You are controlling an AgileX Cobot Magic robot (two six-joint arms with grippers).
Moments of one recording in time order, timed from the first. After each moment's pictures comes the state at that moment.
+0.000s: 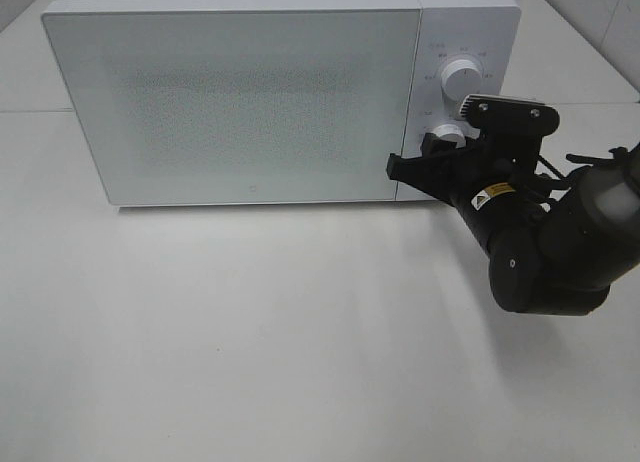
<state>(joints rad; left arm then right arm) 0.06 0.00 -0.51 -0.03 1.06 0.14 0.54 2.08 -0.68 0.43 -1.21 0.12</state>
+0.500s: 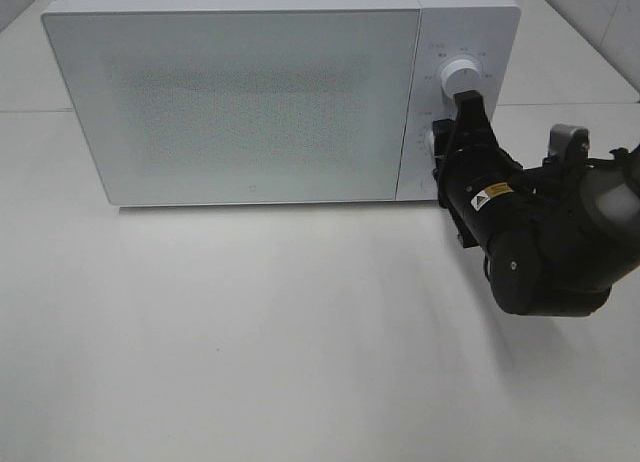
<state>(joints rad) 0.06 0.00 -0.51 -0.03 1.06 0.14 0.54 2.08 -0.68 0.42 -1.23 1.34</state>
